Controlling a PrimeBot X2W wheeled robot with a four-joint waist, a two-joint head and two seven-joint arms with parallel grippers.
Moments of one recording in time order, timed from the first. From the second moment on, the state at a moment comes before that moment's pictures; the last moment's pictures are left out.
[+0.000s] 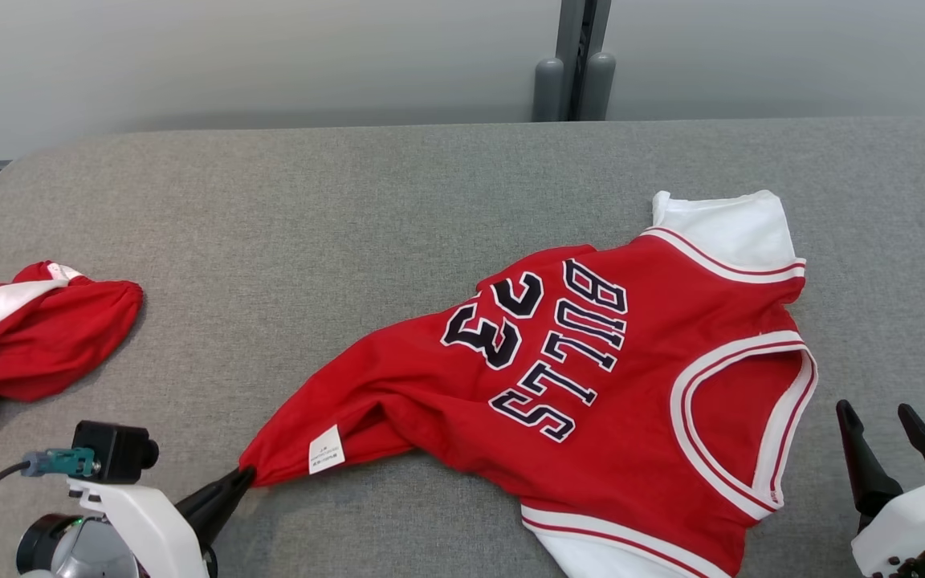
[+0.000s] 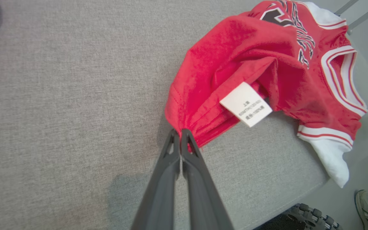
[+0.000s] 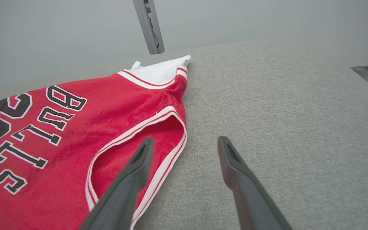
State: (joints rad) left arm -0.09 0.63 -0.50 0.02 -0.98 -0.03 0.32; right arm 0.03 -0.19 -0.08 0.08 0.38 0.13 0.13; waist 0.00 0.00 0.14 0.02
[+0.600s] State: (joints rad) left arm -0.08 0.59 -0.47 0.13 -0.97 -0.02 0.19; right arm 0.04 -0.18 -0.08 0.08 0.38 0.13 0.14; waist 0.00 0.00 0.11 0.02
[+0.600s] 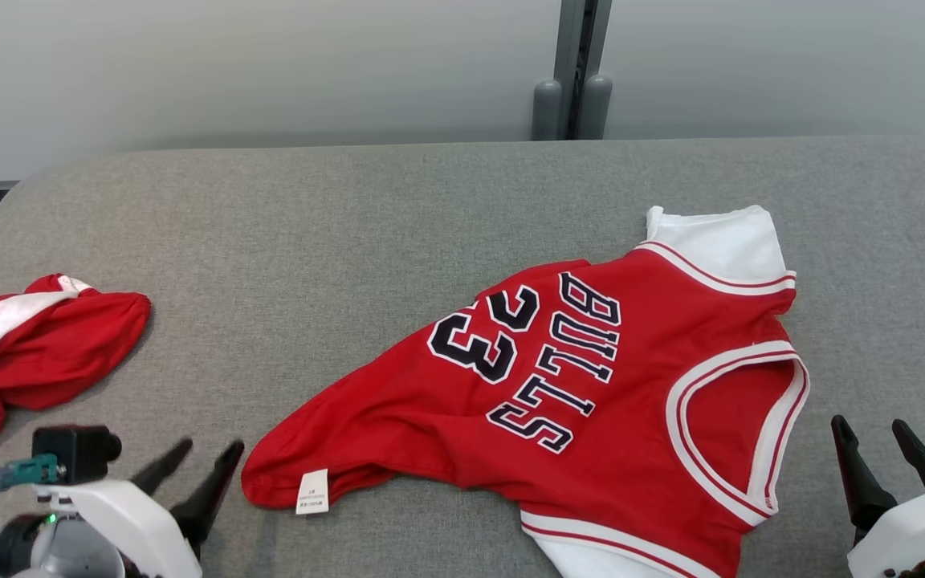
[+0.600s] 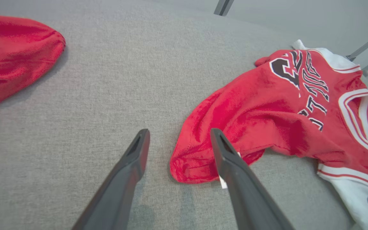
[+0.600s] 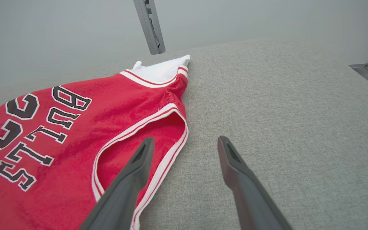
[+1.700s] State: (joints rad) left arm -0.15 0.45 -0.52 0.07 -0.80 0.10 -0.03; right arm 0.07 -0.08 -0.03 0.13 0.56 0.13 0.51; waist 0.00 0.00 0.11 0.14
